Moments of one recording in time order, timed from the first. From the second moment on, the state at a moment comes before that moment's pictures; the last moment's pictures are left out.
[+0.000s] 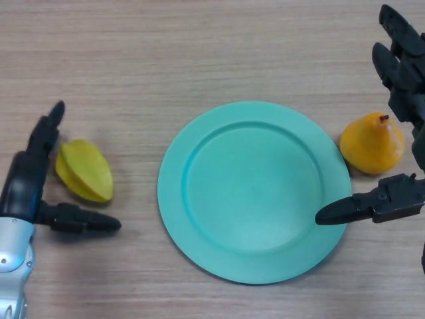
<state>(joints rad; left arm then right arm) -0.24 0.35 0.12 0.37 0.15 -0.20 0.01 -0.07 -0.24 -0.05 -0.71 0.00 0.39 0.16</state>
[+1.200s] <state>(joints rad) -0.13 0.25 -0.03 -0.22 0.24 0.05 -0.26 -0.07 -0.24 -0.05 -0.72 0.00 0.40 0.16</state>
